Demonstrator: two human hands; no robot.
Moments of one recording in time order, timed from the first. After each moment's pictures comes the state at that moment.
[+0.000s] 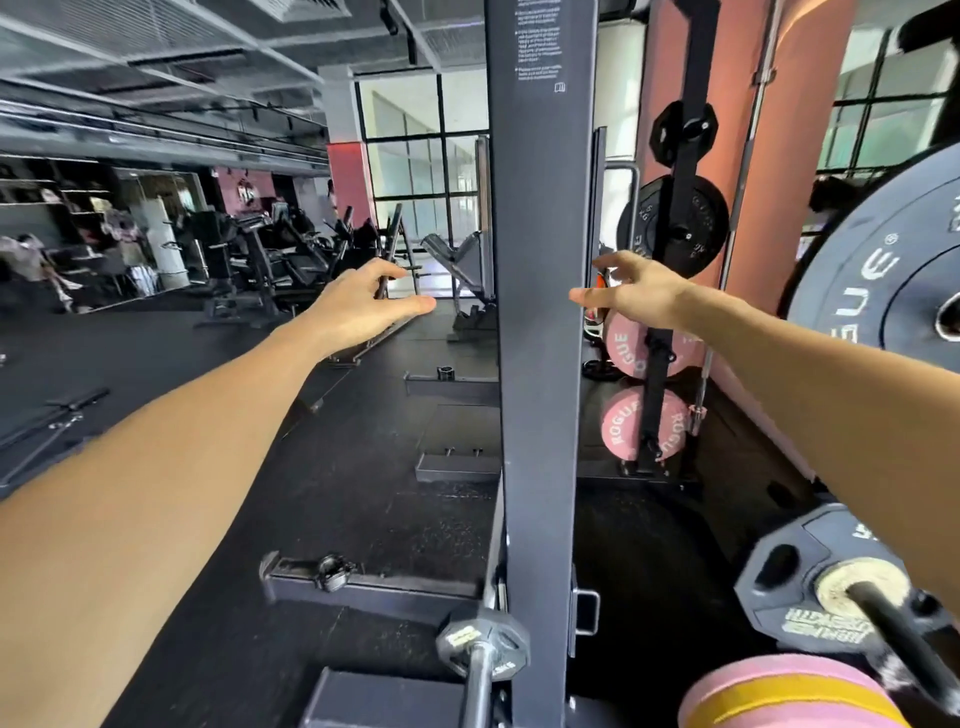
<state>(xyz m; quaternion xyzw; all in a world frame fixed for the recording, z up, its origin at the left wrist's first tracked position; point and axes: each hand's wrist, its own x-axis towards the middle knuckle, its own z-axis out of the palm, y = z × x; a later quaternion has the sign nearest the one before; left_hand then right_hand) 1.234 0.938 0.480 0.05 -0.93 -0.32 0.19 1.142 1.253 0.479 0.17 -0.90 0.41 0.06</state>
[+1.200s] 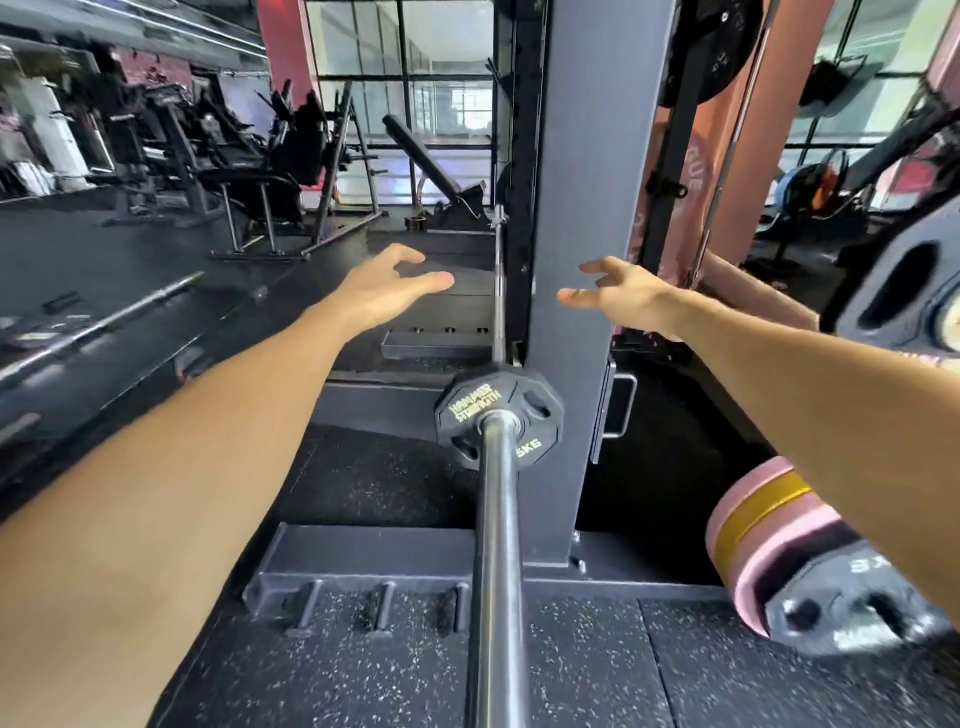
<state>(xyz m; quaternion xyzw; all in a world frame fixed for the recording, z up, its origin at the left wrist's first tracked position) 1.188 0.870 -0.019 0.04 -0.91 -0.40 0.08 1.138 1.158 -0.020 0.10 -0.92 0.38 -0.01</state>
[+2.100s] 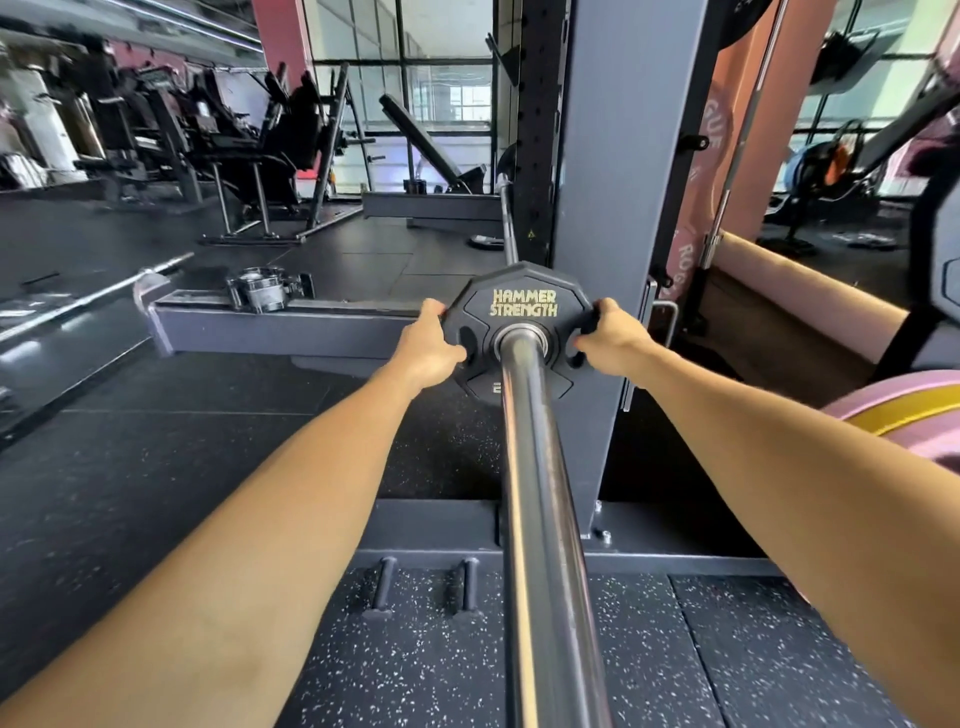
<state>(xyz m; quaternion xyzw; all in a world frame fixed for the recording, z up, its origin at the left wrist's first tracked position) 1.144 0.882 -0.240 0.06 -0.90 -0.42 0.08 1.111 1.114 -0.222 0.03 -0.94 0.33 0.05</state>
